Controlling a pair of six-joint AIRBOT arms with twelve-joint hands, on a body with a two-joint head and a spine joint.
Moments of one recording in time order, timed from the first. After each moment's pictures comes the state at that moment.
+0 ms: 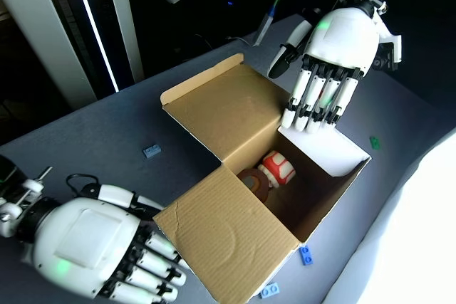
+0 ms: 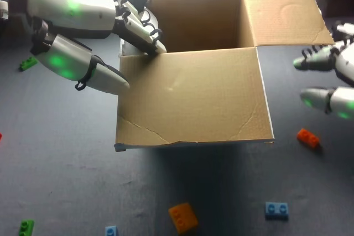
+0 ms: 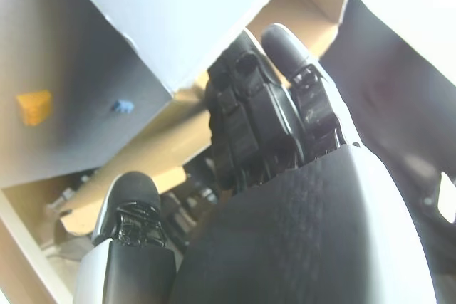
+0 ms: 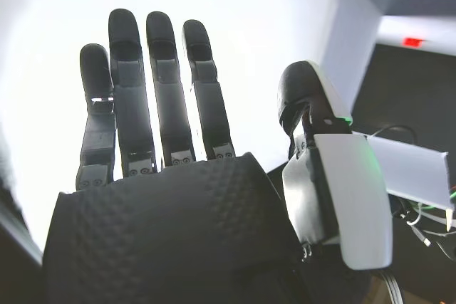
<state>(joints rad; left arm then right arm) 0.03 -1.05 1.50 1.82 -0.87 -0.41 -0.55 -1.03 1.23 0.23 0.70 -1.15</state>
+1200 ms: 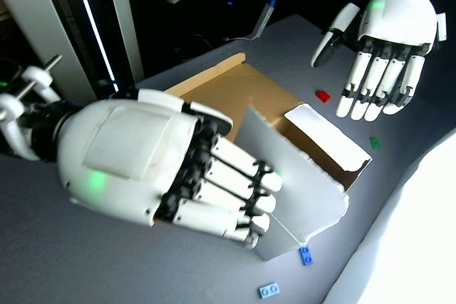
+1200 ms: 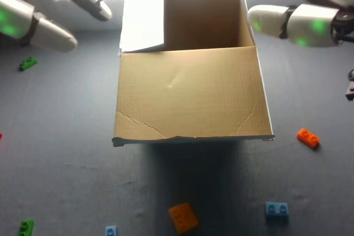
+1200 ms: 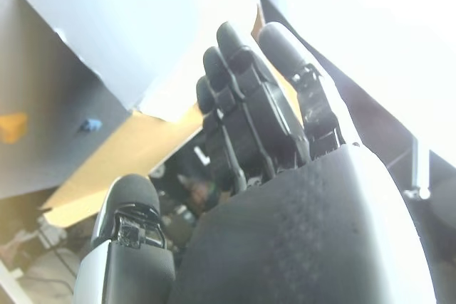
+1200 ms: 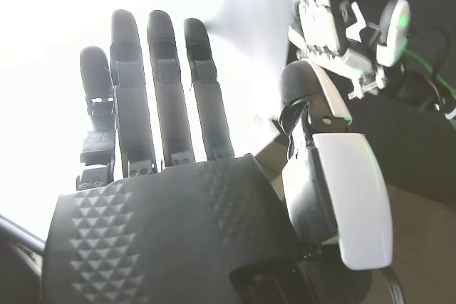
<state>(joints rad) -0.10 -1.06 1.74 1.92 -1.00 -0.47 -0.16 -0.95 1.02 0.24 0.54 -1.15</state>
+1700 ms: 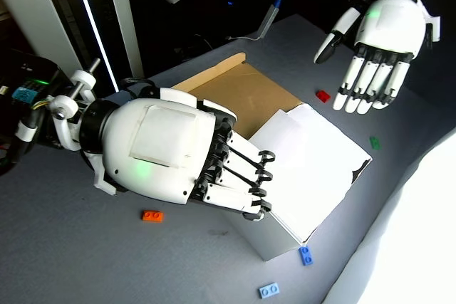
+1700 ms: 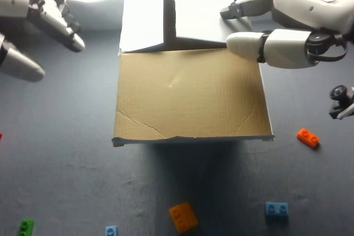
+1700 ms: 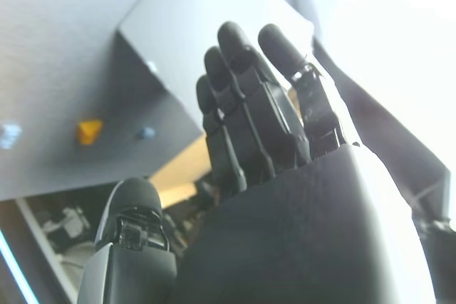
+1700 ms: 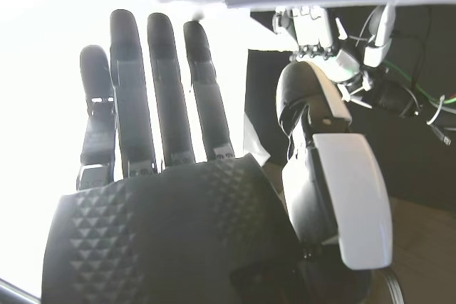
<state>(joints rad) 0.00 -1.03 1.80 1.93 -1.10 -0.41 -0.17 -1.01 1.03 0.27 0.48 -1.16</state>
